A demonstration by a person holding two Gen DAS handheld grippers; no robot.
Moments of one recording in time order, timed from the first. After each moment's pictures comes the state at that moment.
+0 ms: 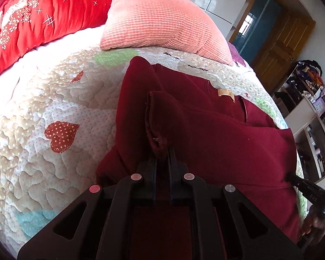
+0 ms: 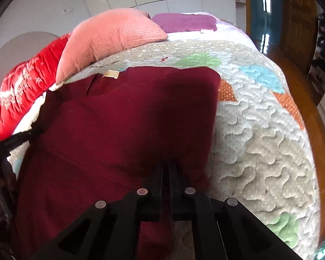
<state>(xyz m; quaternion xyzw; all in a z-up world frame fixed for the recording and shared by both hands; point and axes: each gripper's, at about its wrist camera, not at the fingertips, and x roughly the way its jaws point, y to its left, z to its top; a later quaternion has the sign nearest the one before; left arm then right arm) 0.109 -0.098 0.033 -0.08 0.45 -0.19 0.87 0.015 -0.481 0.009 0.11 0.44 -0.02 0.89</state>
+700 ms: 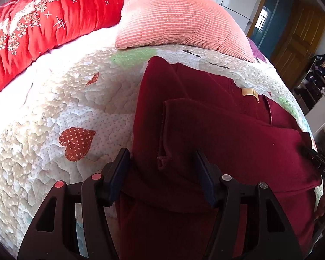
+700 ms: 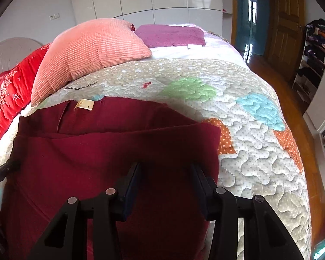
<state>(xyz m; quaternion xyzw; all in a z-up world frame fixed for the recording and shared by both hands) 0.124 -0.101 0.026 -0.04 0.46 -0.13 0.88 0.078 -0.481 0.016 0.05 0.44 -0.08 0.89</state>
